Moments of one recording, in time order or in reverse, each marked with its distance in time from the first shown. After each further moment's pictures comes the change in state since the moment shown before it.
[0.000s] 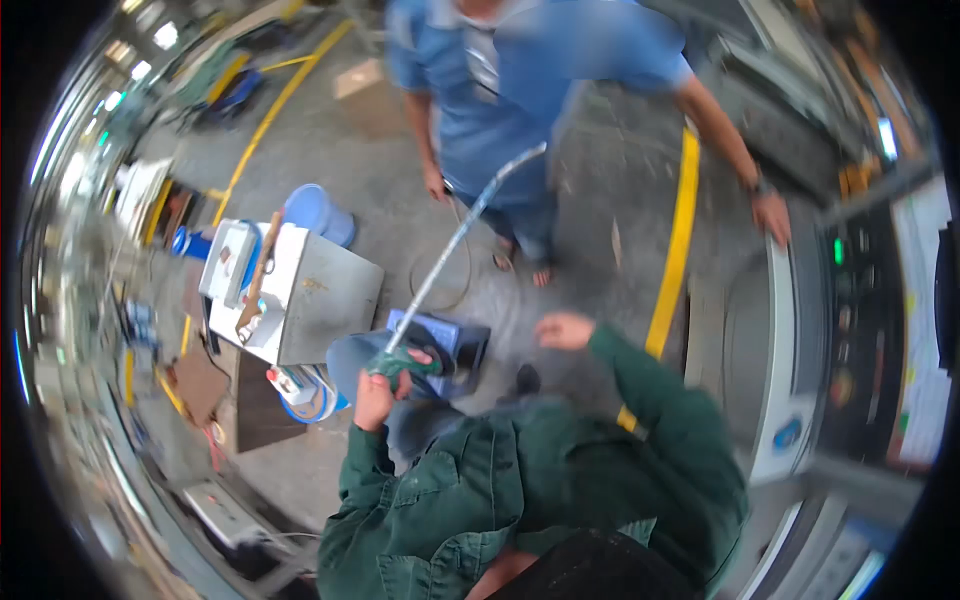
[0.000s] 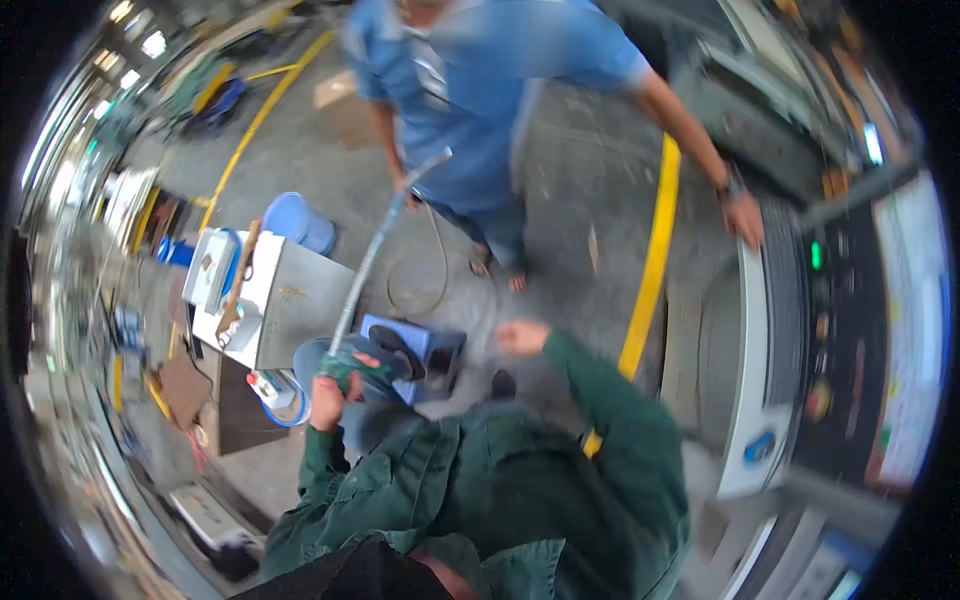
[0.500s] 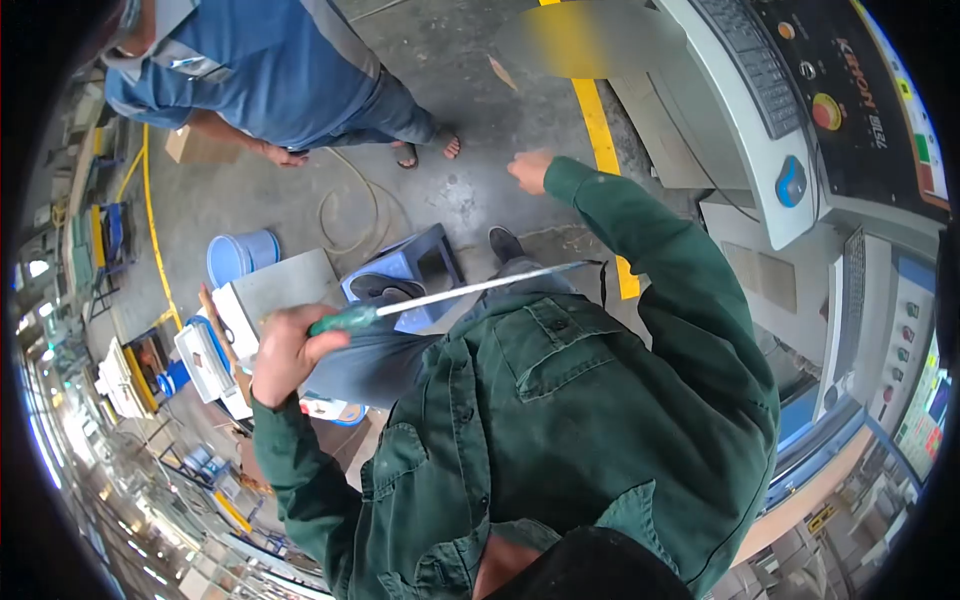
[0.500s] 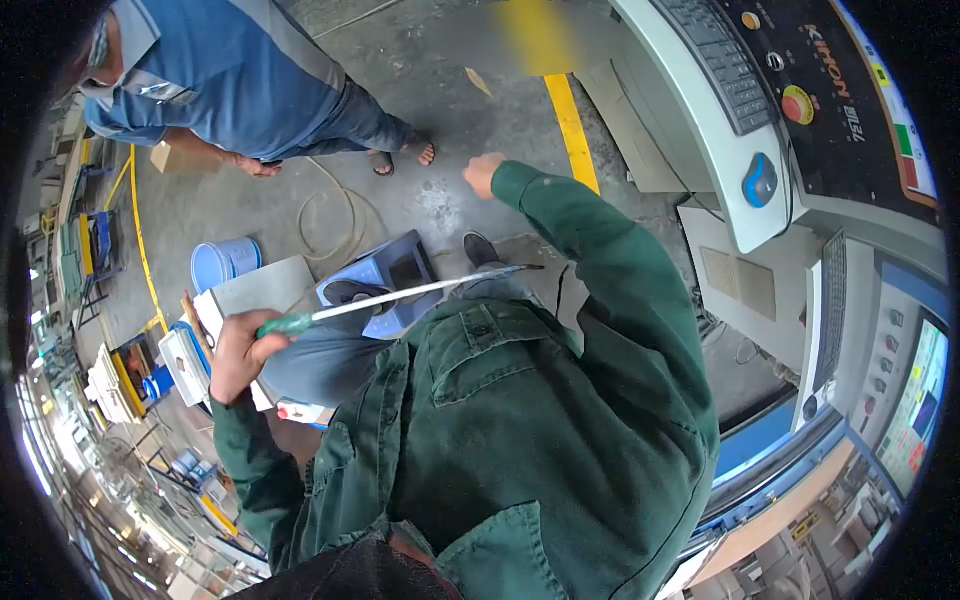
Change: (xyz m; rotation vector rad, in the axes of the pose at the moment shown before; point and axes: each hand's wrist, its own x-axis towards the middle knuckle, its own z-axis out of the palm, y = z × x) left_hand 0.103 0.107 0.025 0.868 -0.840 0.003; right_hand -0.082 0.029 0.001 -0.660 0.356 0.542
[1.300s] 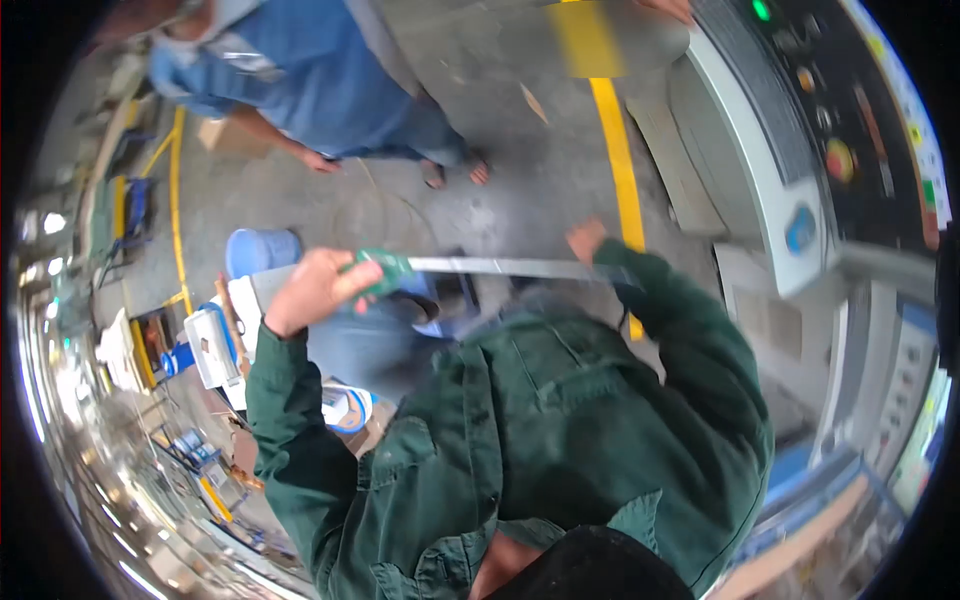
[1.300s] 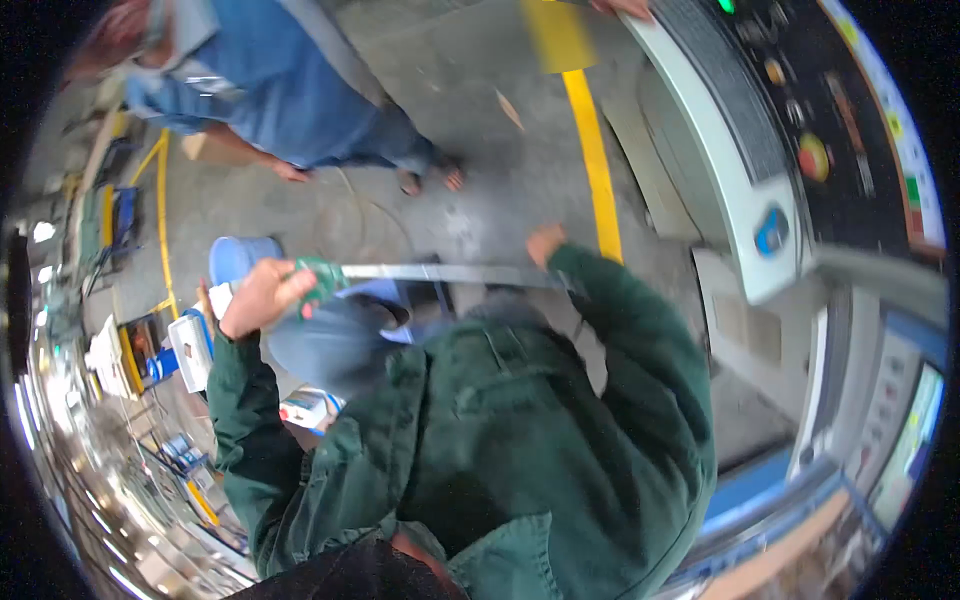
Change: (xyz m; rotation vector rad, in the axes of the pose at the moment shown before) left_hand 0.060 0.020 -0.020 -0.146 -0.160 -0.139; right_hand -0.059 0.019 0.096 -0.213 -0.002 0.054
